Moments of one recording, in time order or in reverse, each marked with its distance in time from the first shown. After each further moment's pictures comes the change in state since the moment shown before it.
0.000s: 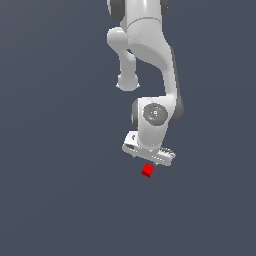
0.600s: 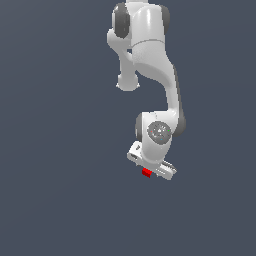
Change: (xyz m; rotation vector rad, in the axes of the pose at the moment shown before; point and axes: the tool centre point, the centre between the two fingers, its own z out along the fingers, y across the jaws) arm 0.019 -0.023 0.045 -0.005 -0.005 0.157
